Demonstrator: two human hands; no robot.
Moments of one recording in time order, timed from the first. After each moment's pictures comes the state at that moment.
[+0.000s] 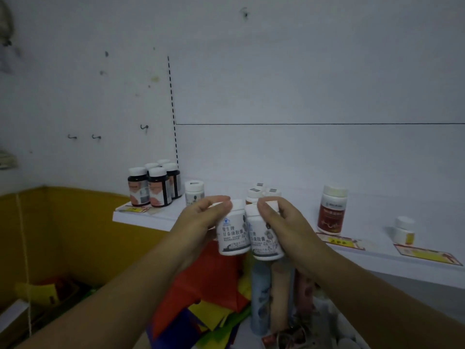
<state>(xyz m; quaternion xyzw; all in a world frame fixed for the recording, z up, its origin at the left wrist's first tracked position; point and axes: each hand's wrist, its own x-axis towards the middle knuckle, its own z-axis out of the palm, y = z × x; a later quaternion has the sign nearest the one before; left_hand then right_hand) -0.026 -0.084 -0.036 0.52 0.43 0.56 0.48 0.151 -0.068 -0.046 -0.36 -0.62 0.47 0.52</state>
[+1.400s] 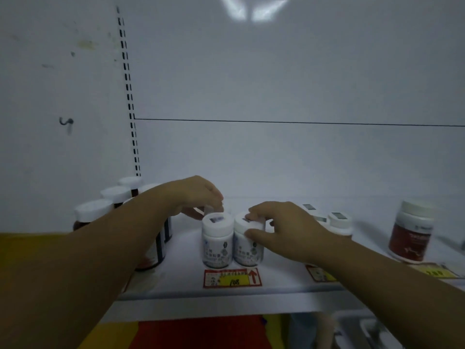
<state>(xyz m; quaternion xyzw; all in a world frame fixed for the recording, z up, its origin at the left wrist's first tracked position) -0.169 0.206 0.014 0.75 0.53 0.16 0.37 0.011 0.086 -0.023 -0.61 -0.75 0.05 0.24</state>
